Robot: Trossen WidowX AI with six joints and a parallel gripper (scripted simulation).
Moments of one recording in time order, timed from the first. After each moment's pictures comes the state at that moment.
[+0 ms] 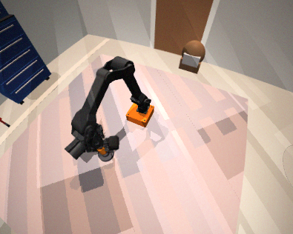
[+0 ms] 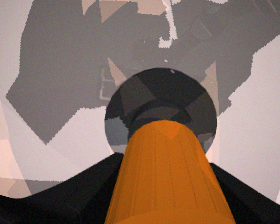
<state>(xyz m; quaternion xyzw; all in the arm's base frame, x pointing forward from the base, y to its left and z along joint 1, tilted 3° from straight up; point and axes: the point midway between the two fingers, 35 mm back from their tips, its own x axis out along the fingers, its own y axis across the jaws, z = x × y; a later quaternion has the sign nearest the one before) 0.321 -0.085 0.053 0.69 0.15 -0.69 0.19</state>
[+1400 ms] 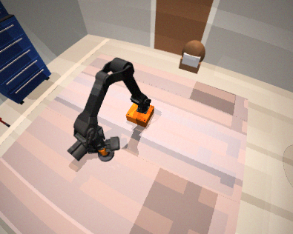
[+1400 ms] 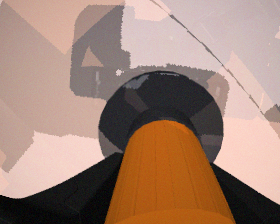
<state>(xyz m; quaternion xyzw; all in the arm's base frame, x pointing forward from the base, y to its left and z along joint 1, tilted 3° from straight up) 0.321 -0.085 0.036 0.68 0.16 -0.69 0.20</state>
